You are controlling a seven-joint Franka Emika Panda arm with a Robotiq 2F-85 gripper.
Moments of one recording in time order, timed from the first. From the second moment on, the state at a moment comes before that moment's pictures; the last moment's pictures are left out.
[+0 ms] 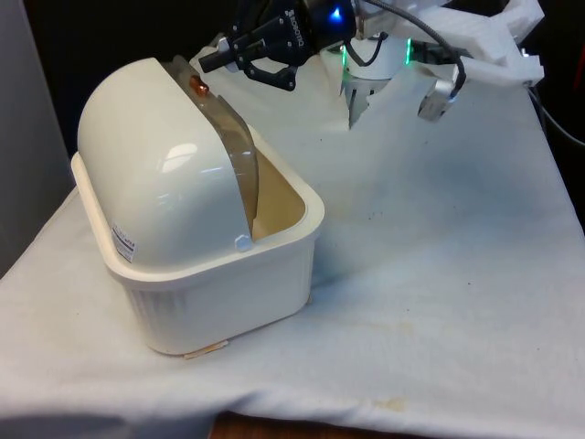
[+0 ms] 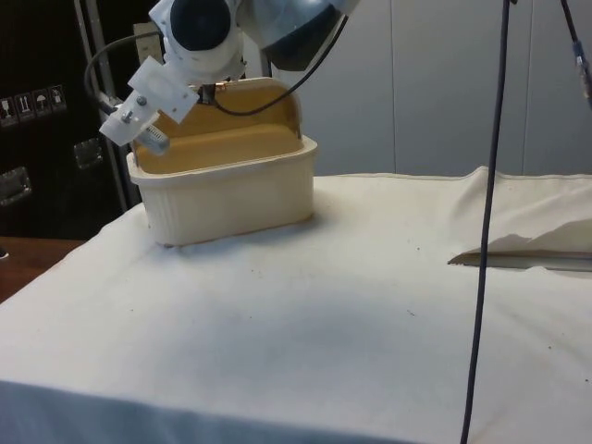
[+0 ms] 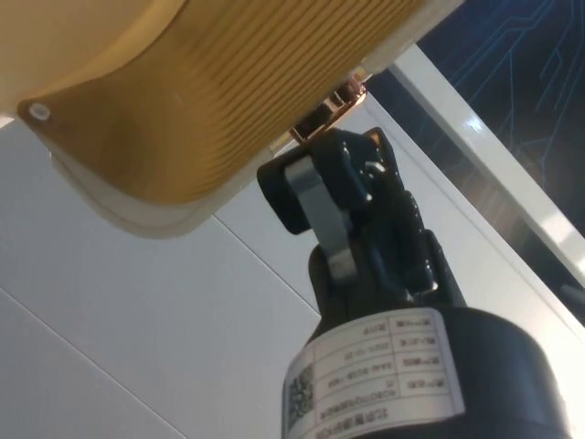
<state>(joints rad) 0.06 0.37 -0.02 -1.93 -1.65 2.08 0.93</state>
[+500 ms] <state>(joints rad) 0.06 0.34 -0.02 -1.94 -1.65 2.08 0.96</state>
